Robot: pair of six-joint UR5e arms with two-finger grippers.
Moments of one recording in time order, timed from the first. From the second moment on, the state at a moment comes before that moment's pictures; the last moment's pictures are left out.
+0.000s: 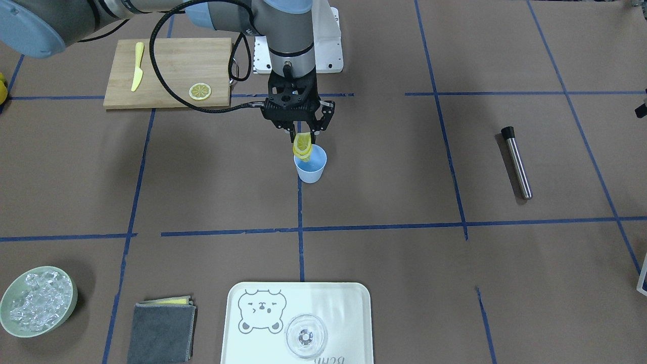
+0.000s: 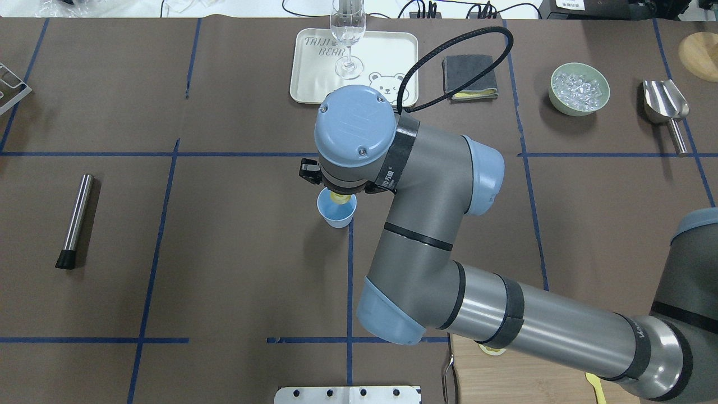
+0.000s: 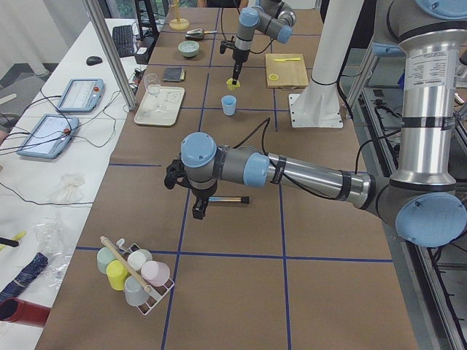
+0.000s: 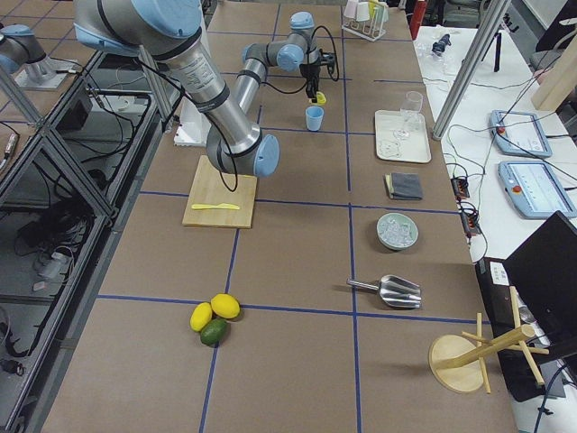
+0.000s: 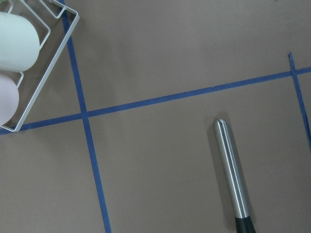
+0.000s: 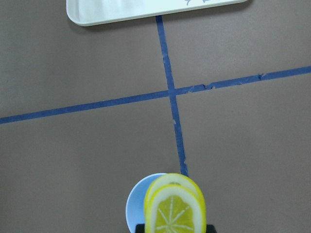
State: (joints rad) left arm -1.51 -1.53 -1.83 -1.53 -2.48 0.04; right arm 0.49 -0.69 1.68 -1.71 1.72 1.40
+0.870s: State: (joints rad) left arm -1.51 -1.53 -1.84 -1.53 -2.48 0.04; right arm 0.47 -0.70 1.61 -1.63 1.73 1.41
